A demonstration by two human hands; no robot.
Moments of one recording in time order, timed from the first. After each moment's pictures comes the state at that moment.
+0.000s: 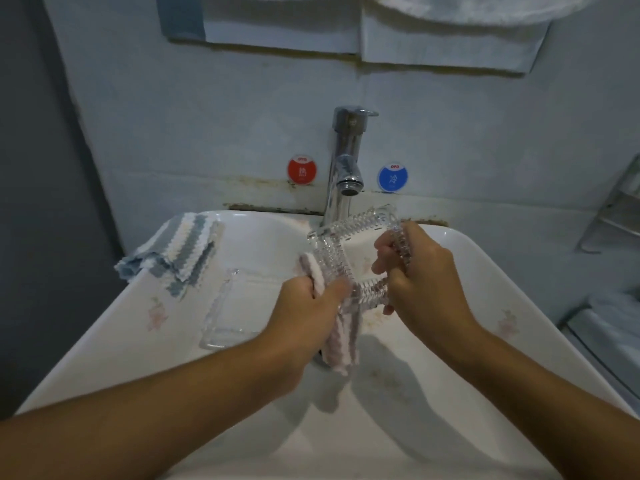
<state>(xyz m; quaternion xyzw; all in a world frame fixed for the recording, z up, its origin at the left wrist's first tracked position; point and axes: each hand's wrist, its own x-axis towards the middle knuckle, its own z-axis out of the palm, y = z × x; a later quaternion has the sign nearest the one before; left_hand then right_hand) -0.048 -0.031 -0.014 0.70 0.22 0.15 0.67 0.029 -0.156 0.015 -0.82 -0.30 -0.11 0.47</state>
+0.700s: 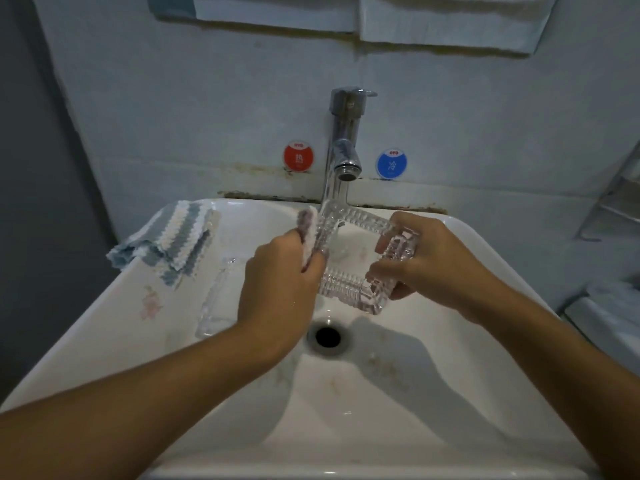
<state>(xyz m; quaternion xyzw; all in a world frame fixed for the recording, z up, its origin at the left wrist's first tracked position) -0.056 -0.016 -0.002 0.86 0.17 0.33 0.35 0.043 -0.168 0.038 -0.86 -0.29 0.06 0.43</state>
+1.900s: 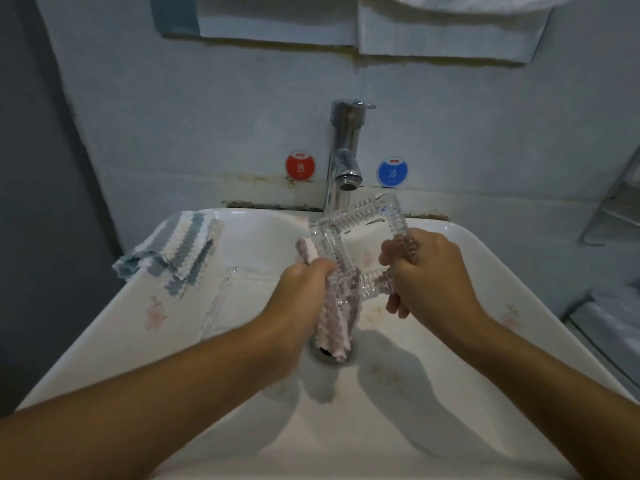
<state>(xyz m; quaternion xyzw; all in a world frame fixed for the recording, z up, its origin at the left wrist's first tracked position) -0.047 -0.028 0.003 0.62 0.23 0.13 0.73 0.033 -0.159 0.021 -0.85 -0.25 -0.07 0.46</state>
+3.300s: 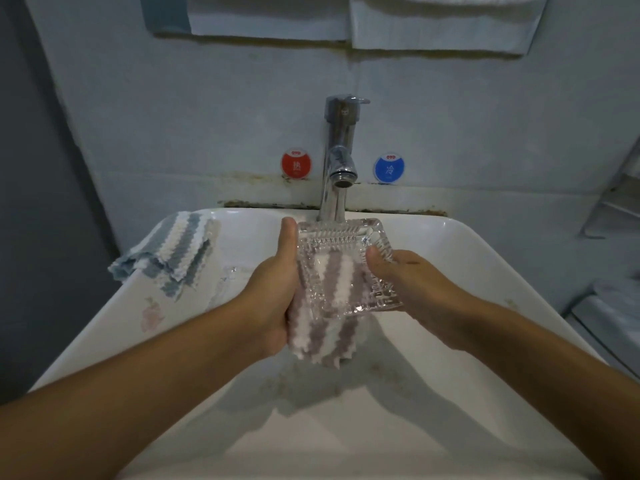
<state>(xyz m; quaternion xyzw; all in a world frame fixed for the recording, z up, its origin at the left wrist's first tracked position) -0.049 -0.008 0.008 0.63 0.18 0.06 0.76 0.050 -0.159 0.006 -0.80 -0.20 0.22 0.51</state>
